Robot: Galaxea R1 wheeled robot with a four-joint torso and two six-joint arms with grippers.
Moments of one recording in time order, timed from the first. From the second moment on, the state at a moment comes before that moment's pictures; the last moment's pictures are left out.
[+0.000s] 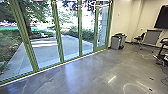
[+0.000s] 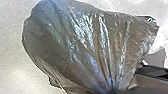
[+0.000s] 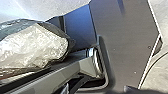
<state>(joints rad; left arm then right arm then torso) 1.47 3.05 -2.81 -0.43 0.01 0.47 -1.54 3.05 -2.65 -0.04 0.00 0.26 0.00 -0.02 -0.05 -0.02</state>
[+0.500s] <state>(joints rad) 1.47 3.05 -2.81 -0.43 0.01 0.47 -1.54 3.05 -2.65 -0.04 0.00 0.26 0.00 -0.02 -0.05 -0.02</state>
